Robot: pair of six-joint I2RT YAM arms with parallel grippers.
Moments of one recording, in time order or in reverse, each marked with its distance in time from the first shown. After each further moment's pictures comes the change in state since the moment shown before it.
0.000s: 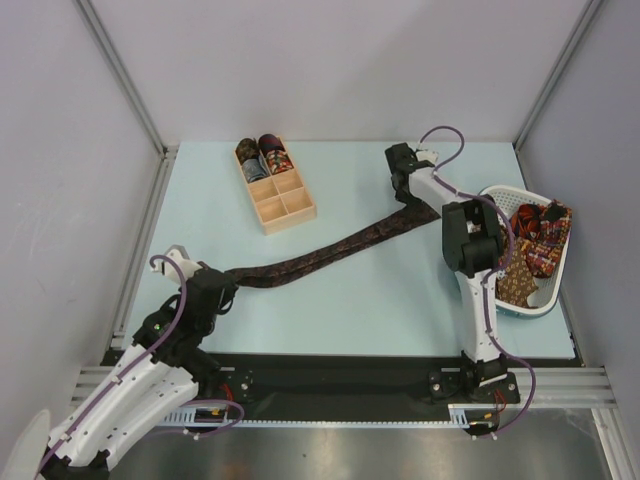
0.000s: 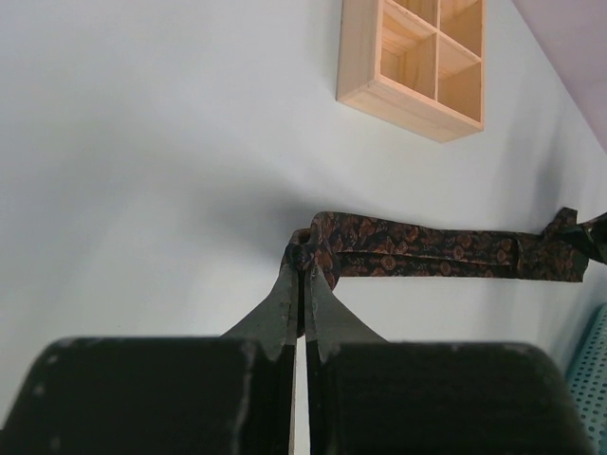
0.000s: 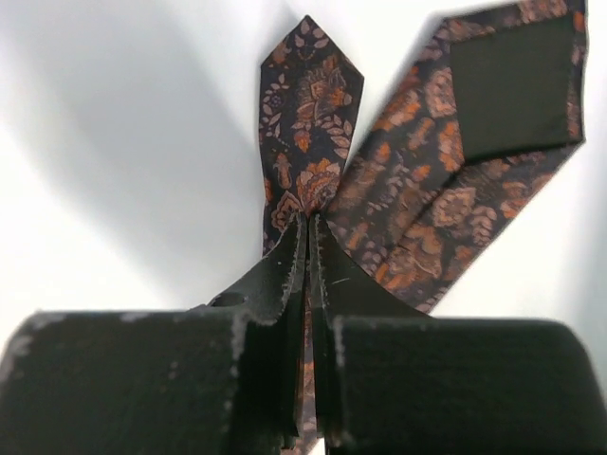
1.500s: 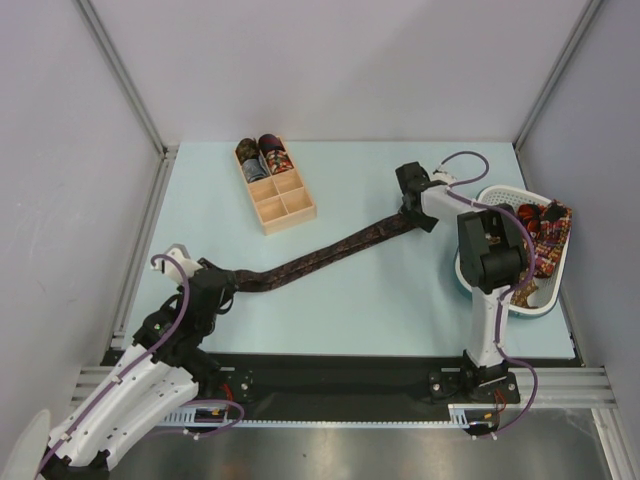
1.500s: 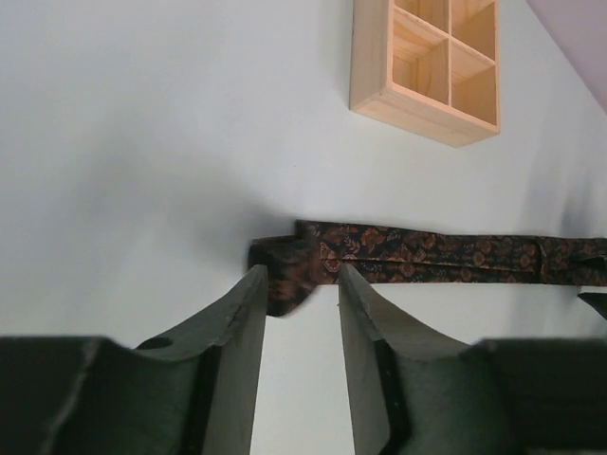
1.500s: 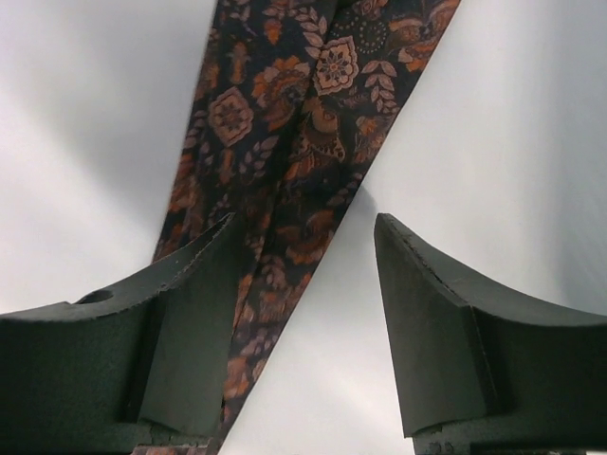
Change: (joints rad) left arm 0.002 0.002 0.000 -0.001 -0.026 0.050; right arm -0.010 -0.282 -0.439 0.134 -0.037 0.248
